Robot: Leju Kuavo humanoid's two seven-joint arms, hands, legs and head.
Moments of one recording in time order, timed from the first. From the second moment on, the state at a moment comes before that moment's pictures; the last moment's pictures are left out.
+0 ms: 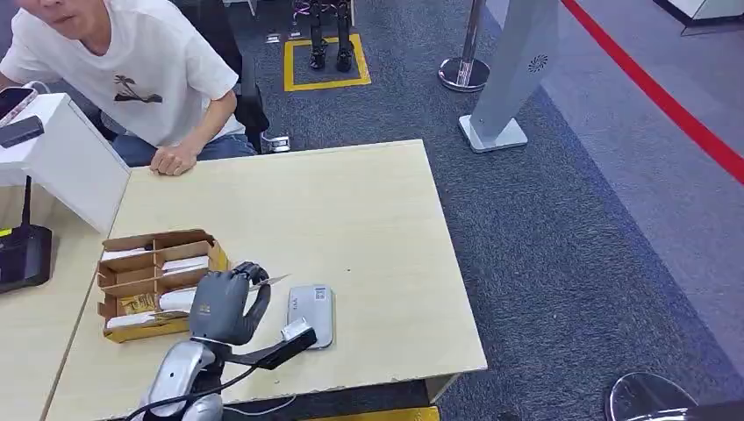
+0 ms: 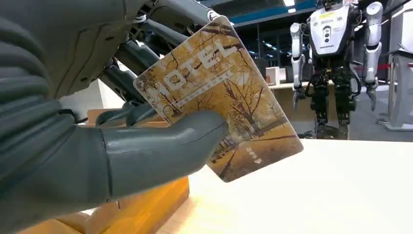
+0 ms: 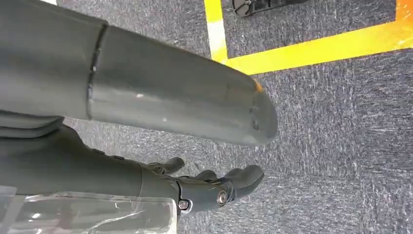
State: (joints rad) left arm -0.10 0.09 -0.46 -1.53 -1.24 0.16 0.11; right arm -0.14 0.13 -1.06 -0.25 1.23 -0.21 -0.06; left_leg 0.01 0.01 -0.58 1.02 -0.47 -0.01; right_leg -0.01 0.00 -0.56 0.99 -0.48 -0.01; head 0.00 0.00
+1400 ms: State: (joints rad) left arm -0.25 -0.12 -0.44 -1.16 -1.16 0.16 0.08; right arm -0.17 0.13 -0.97 -0.25 1.23 -0.21 -0.04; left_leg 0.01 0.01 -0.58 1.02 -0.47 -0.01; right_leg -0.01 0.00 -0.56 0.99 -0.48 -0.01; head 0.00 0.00
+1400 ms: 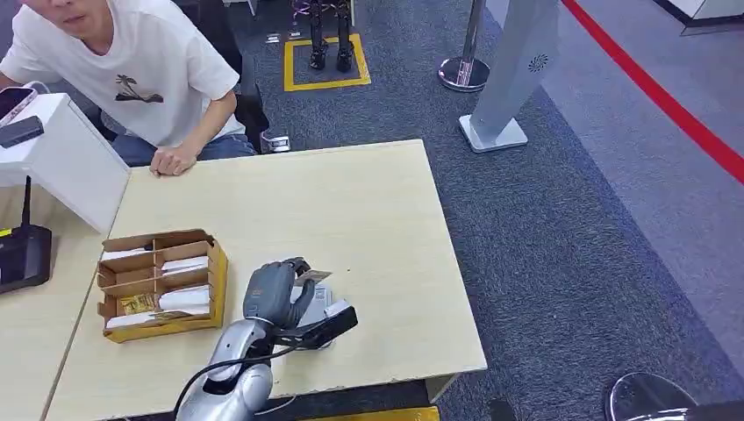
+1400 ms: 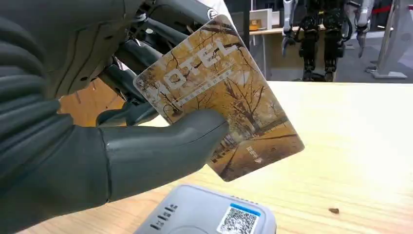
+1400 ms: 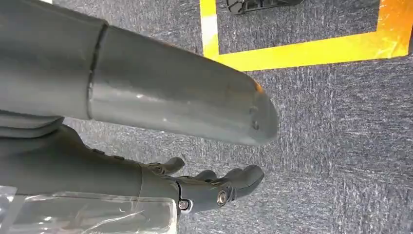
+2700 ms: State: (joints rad) left arm -0.25 -0.18 -0.44 -1.03 -1.14 0.17 0.09; right arm -0.17 0.14 -0.96 -0.25 1.17 -0.21 -0.03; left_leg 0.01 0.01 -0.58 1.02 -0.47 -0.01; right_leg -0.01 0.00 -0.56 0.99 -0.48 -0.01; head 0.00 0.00
